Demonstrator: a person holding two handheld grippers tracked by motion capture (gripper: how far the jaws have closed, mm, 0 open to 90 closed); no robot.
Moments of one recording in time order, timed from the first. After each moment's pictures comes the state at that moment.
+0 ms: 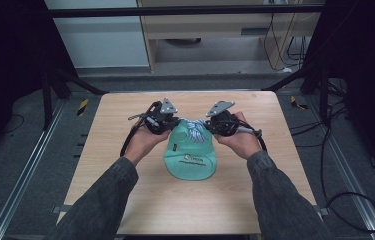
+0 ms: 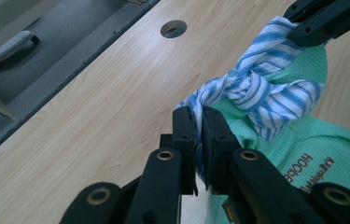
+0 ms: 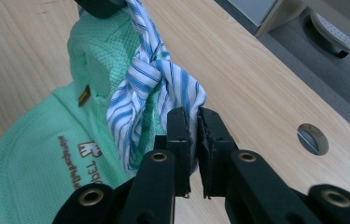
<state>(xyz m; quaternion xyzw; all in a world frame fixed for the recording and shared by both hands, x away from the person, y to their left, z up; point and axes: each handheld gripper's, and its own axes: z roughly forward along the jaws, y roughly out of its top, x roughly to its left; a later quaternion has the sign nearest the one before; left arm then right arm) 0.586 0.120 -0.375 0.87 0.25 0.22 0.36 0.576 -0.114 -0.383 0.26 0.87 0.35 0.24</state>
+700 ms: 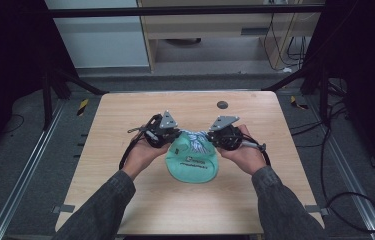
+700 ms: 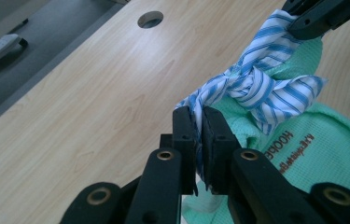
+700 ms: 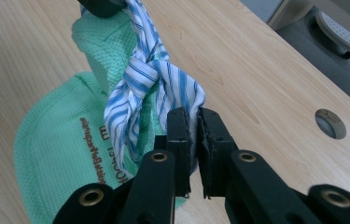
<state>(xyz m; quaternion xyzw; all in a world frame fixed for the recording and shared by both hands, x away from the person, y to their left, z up) 0.556 0.121 -0.394 0.88 0.23 0.22 0.36 0.542 -0.120 -0.400 0.25 0.87 0.36 0.23</state>
